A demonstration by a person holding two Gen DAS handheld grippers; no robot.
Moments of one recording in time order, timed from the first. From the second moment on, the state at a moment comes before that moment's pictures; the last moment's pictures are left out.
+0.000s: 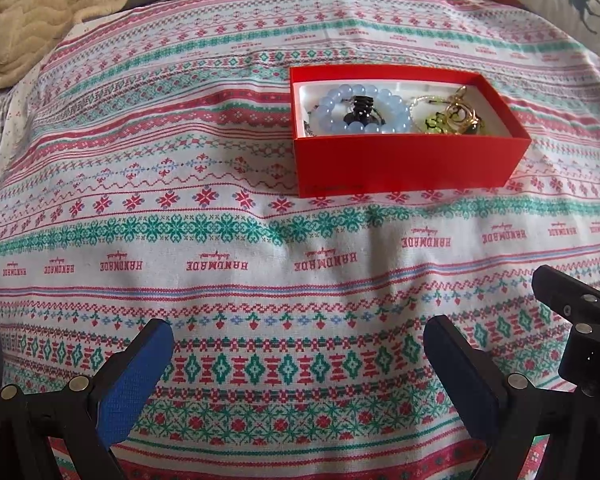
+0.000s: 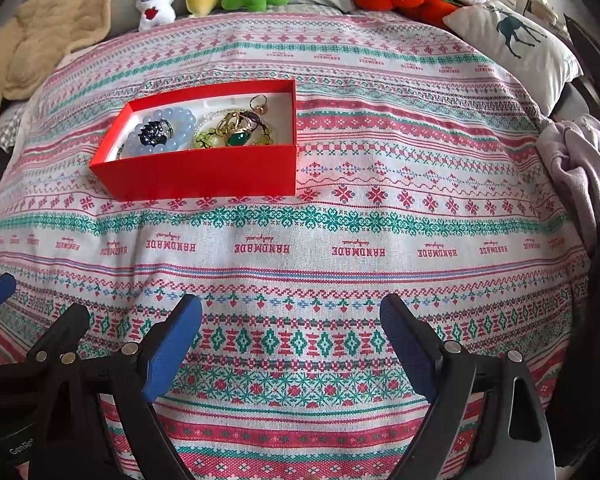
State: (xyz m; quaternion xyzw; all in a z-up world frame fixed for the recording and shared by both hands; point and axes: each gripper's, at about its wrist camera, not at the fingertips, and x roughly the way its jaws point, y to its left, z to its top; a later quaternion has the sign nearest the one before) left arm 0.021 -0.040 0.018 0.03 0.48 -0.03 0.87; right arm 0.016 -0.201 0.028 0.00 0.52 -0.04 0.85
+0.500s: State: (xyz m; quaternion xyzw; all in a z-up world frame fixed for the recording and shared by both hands) left arm 0.021 -0.039 0.018 0.04 0.48 -0.02 0.88; right arm 0.016 -0.200 0.028 0.00 0.52 -0.04 0.85
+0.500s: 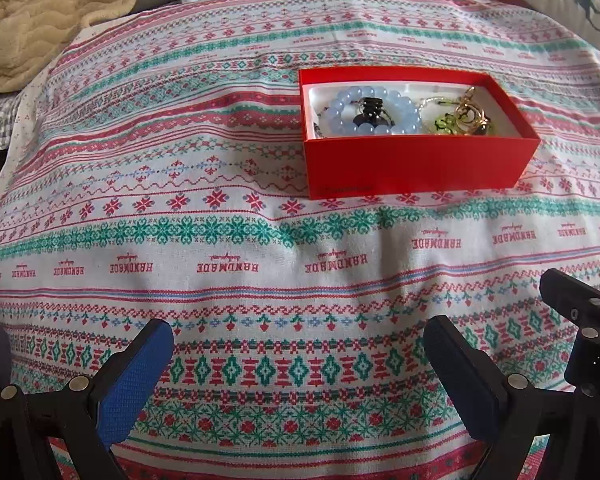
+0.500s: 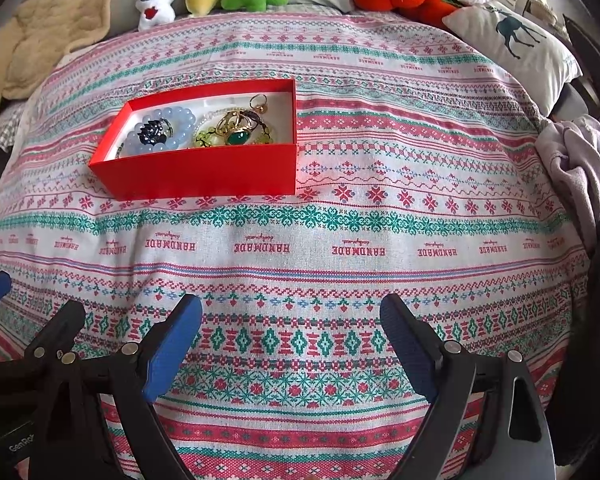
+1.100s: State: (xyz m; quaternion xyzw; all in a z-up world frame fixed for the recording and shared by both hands) left arm 0.021 -0.036 0.018 0.04 0.48 -0.02 0.88; right arm 0.016 -0.199 0.027 -0.01 0.52 -0.04 0.85
